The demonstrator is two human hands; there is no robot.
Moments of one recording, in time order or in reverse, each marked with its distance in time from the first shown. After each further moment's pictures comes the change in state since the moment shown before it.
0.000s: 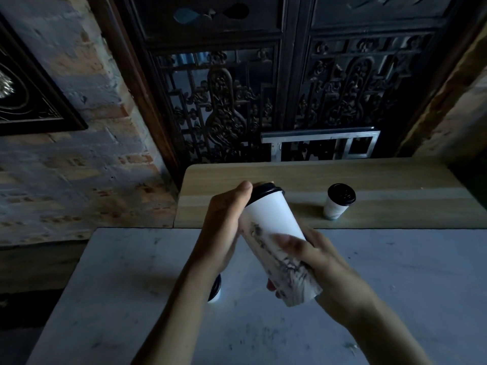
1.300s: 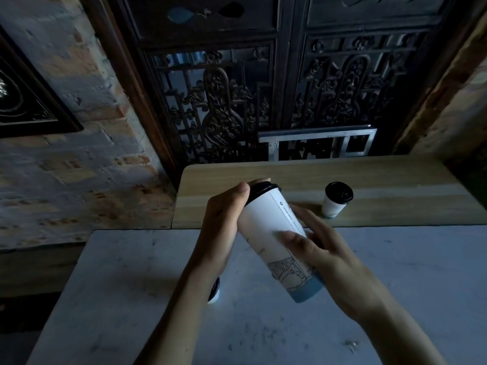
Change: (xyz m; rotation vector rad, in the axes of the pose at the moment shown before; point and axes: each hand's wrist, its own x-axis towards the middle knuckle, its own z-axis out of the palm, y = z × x) left_hand -0.003 0.000 0.006 0.057 0.037 0.086; right_hand -0.008 -0.009 -0.007 -0.200 0.103 -0.101
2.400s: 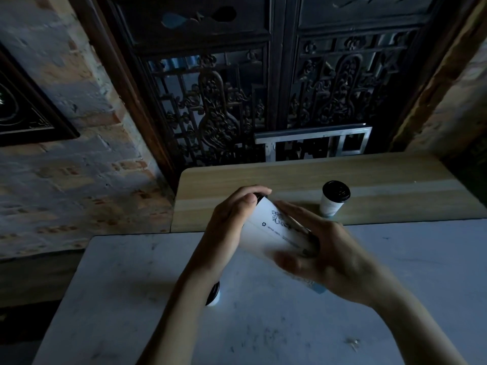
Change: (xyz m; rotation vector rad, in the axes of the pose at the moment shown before) left_hand -0.008 0.011 0.004 0.176 -0.133 0.007; right_hand 0.014 0.010 -0.029 -0.682 -0.058 -0.297
